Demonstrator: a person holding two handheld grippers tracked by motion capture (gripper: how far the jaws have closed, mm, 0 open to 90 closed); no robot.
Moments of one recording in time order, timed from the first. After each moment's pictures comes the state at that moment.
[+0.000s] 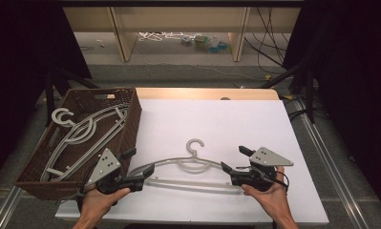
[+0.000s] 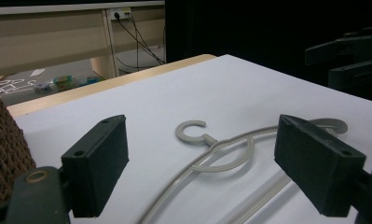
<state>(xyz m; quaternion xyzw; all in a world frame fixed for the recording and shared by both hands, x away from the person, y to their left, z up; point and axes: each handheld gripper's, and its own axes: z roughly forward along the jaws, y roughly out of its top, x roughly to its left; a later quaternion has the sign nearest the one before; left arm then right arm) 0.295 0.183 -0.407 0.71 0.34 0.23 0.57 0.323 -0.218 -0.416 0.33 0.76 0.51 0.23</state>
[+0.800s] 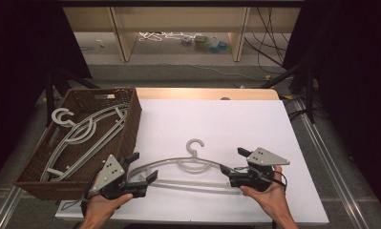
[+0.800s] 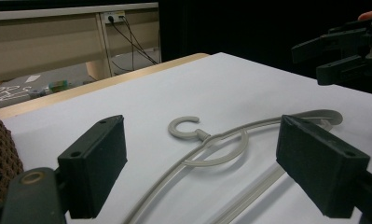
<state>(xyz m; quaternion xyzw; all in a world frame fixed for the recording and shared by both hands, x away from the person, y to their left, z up) 0.289 0.178 -0.421 0.72 0.32 0.23 0.57 0.326 -0.216 -0.422 0.33 0.77 0.50 0.22</state>
